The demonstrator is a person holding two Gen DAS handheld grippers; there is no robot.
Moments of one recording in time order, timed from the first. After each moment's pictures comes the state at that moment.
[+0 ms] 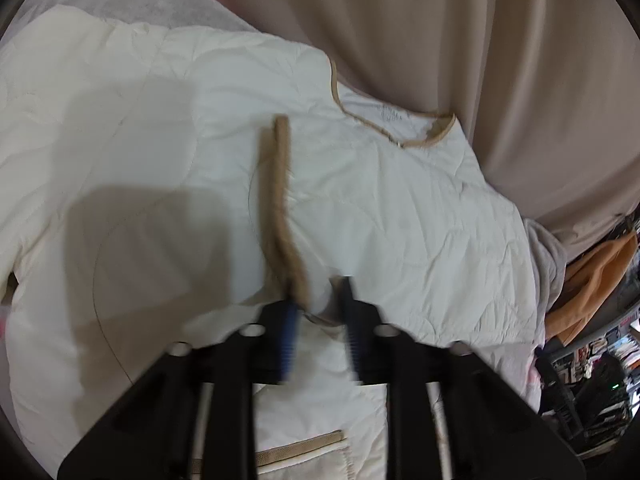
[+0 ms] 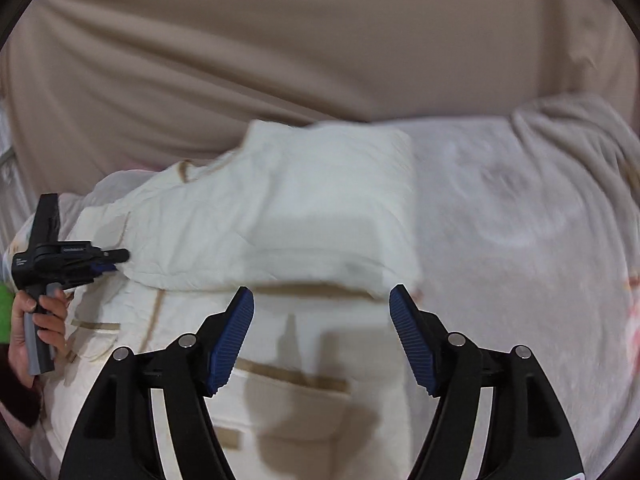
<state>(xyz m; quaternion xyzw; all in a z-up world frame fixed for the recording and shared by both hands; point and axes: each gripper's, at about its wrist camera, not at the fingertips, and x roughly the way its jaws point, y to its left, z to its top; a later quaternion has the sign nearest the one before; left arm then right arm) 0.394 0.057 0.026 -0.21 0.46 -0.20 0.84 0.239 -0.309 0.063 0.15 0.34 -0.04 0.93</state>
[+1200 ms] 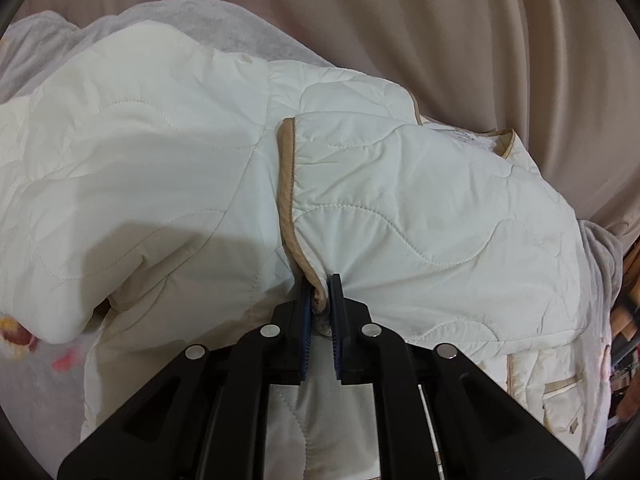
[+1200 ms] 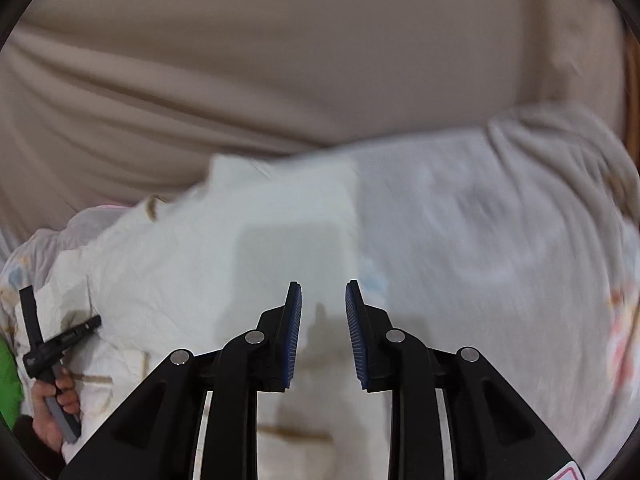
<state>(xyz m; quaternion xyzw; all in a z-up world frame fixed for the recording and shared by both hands) 0.376 0.092 -0.001 -0.12 0.40 -0.11 0.90 0.292 -0.294 0.110 0.14 0.33 -0.08 0.93</state>
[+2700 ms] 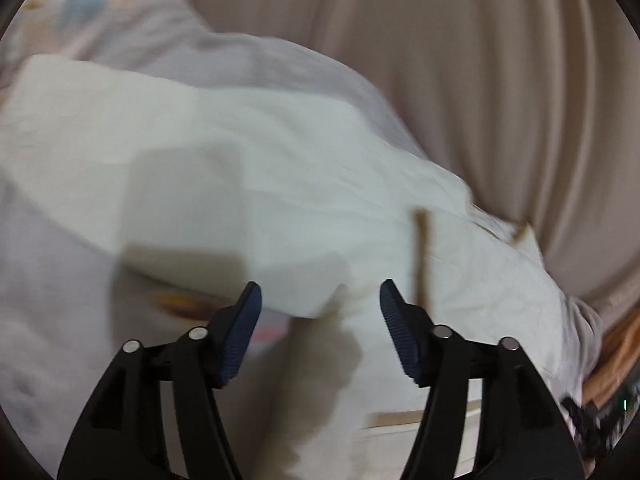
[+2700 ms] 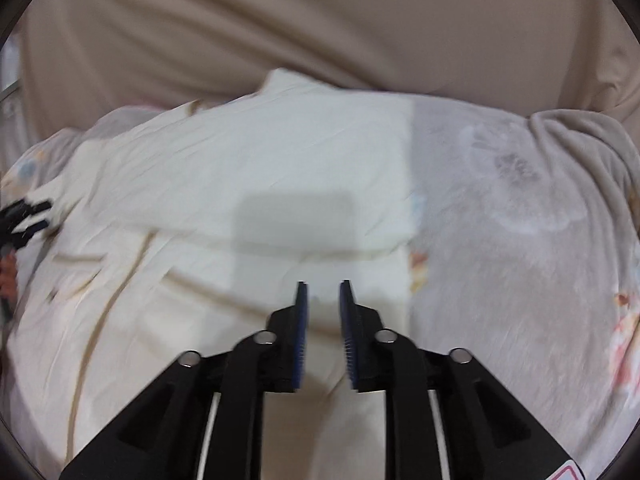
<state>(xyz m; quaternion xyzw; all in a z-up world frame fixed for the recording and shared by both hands) 0.309 0.255 0.028 -0.23 0.35 -0.01 0.91 0.244 -0.266 0.049 0.05 0.40 0.00 0.91</state>
